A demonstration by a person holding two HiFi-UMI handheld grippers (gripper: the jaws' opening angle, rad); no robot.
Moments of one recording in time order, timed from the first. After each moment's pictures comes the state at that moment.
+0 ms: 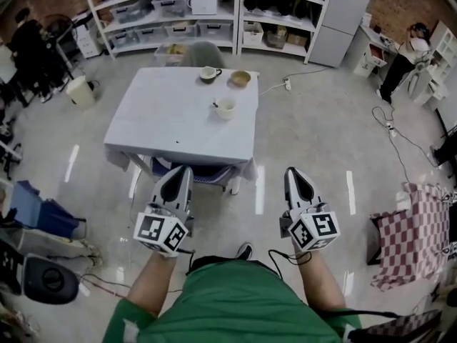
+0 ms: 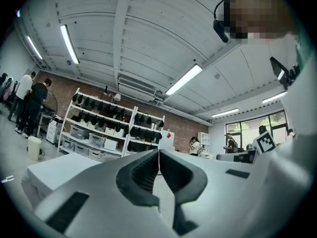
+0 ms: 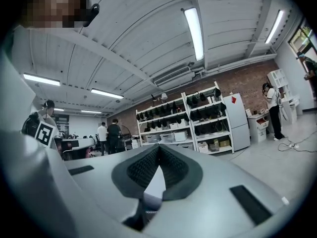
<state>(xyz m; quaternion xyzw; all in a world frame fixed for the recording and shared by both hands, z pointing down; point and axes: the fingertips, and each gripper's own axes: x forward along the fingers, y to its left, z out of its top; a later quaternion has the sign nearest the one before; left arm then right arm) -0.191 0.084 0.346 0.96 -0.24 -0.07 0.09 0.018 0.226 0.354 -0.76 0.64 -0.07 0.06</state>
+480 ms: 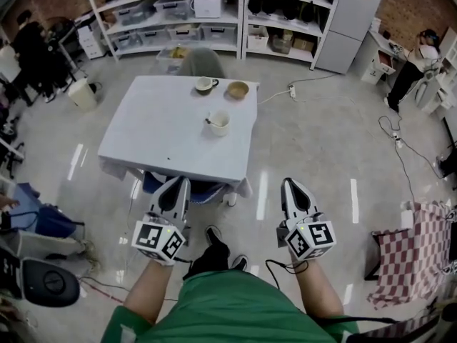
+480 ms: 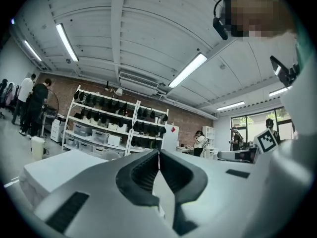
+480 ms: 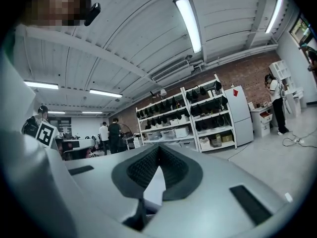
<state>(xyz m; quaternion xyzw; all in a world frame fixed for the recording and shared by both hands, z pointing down) -0.109 0.039 0.376 0.96 -0.26 -0.03 0.10 0.106 0.177 0.386 -0.75 0.65 -0.10 0.06</state>
